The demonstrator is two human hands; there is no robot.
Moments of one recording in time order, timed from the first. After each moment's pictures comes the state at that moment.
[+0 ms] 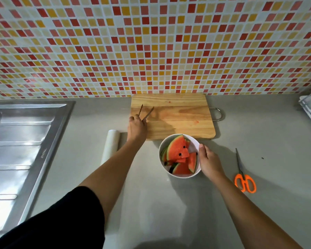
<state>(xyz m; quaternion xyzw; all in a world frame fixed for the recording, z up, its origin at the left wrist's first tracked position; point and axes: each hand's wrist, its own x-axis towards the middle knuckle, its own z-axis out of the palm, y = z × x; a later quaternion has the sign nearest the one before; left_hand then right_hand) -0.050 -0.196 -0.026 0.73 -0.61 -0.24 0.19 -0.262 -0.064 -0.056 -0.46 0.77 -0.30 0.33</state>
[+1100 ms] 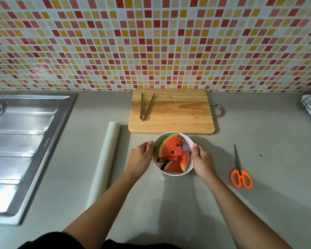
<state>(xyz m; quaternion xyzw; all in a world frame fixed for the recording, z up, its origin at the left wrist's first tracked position) -0.042 -0.076 -0.031 0.65 -0.56 -0.44 0.27 -0.245 -0.050 -0.059 -0.45 0.75 -0.33 0.36</state>
